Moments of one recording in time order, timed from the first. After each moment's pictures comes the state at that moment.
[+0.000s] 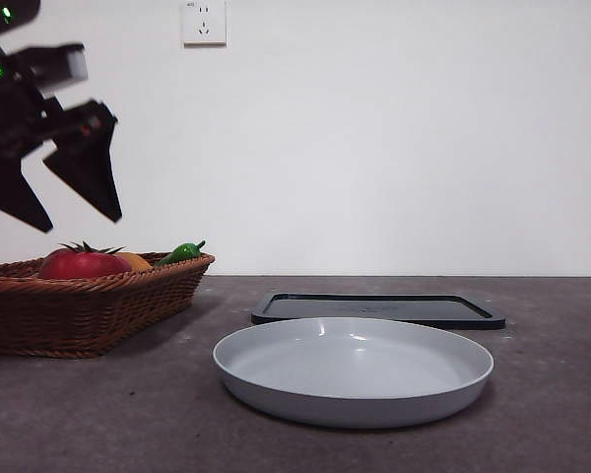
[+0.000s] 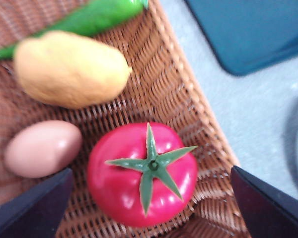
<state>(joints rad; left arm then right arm) -0.17 1.45 1.02 -0.43 0.23 0.18 0.24 0.79 1.04 -0.95 -0.59 -0.02</state>
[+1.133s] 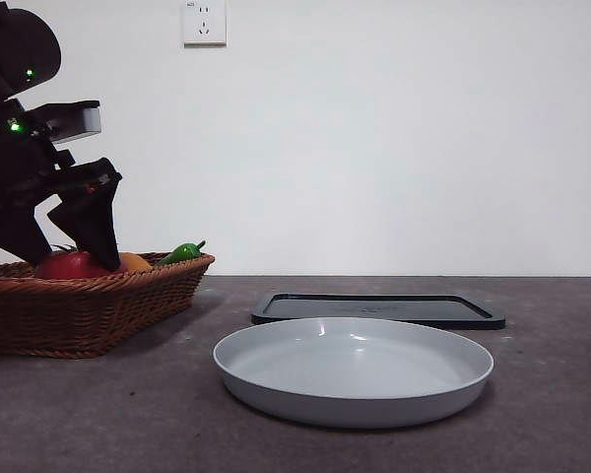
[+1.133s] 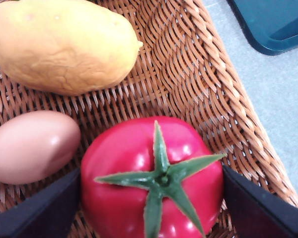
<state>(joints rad) -0.17 1.57 1.02 -0.38 0.21 0.20 0.24 0.79 1.04 -0.95 -0.59 -0.02</state>
